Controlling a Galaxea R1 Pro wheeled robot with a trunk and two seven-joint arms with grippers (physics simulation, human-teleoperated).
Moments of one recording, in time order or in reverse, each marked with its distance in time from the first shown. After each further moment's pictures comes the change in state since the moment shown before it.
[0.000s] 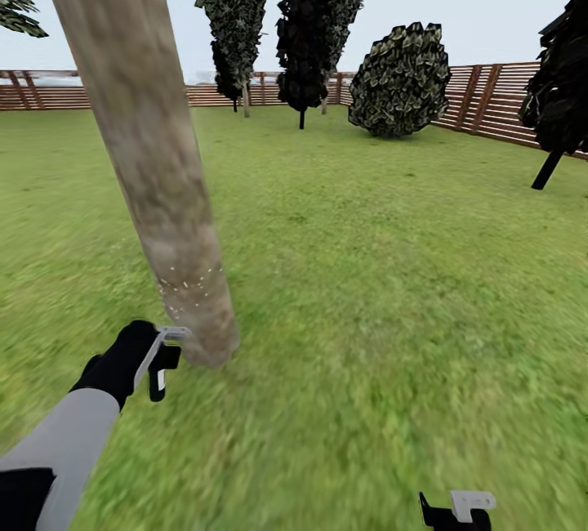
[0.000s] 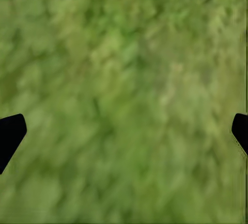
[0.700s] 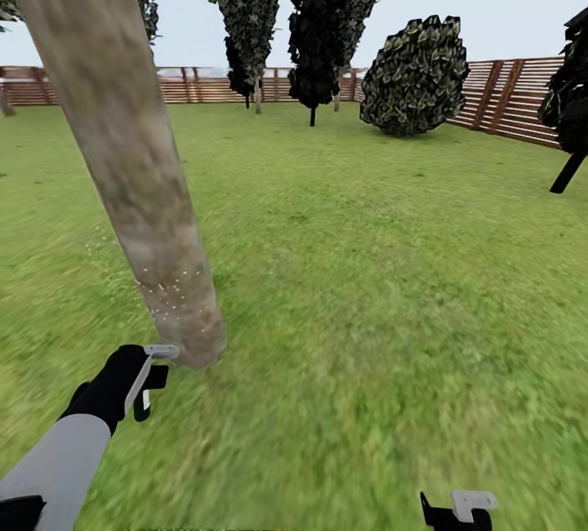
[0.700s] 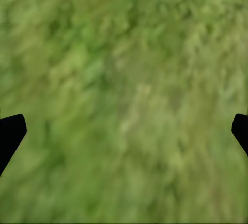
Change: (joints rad) left arm 0.088 0.004 0.093 0.010 0.003 -0.100 0.101; right arm 0.000 -0.003 0.000 0.000 0.000 0.000 0.001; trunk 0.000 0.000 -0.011
